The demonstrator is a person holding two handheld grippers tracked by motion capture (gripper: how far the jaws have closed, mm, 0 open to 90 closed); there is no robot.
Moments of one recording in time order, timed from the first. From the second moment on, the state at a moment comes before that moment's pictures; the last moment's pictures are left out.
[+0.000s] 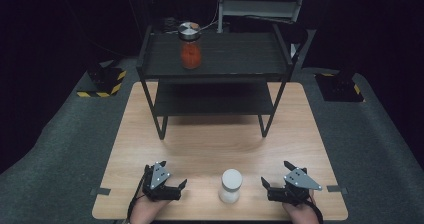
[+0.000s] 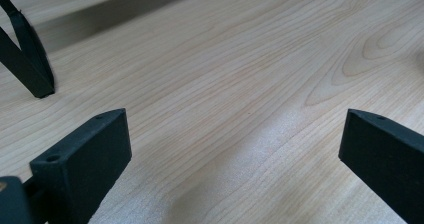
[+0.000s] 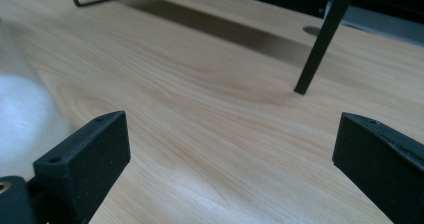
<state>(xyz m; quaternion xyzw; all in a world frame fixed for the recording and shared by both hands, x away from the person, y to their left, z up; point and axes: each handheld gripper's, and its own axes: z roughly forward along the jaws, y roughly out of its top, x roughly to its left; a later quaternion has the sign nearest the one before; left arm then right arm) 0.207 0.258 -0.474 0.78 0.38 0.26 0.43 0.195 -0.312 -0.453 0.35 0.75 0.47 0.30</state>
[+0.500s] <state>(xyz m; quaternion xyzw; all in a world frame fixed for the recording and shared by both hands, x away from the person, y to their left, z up) 0.209 0.256 -0.473 0.78 0.38 0.26 0.43 0.177 -0.308 -0.436 0.30 0.75 0.52 0.27</state>
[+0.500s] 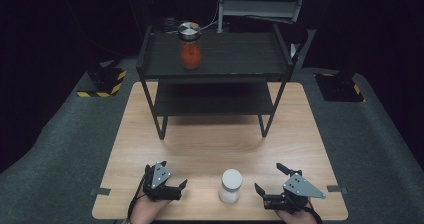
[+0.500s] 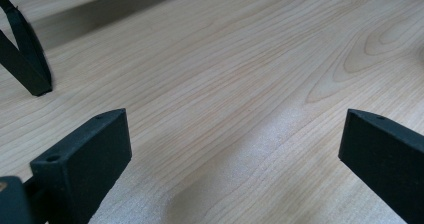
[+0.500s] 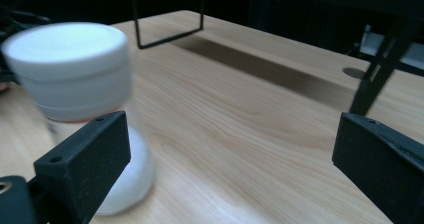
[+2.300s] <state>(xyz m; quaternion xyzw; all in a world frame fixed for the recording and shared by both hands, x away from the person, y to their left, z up) 0.209 0.256 -0.473 0.79 0.36 0.26 0.43 0.204 -0.262 -0.463 0.22 0.75 0.60 0.19</state>
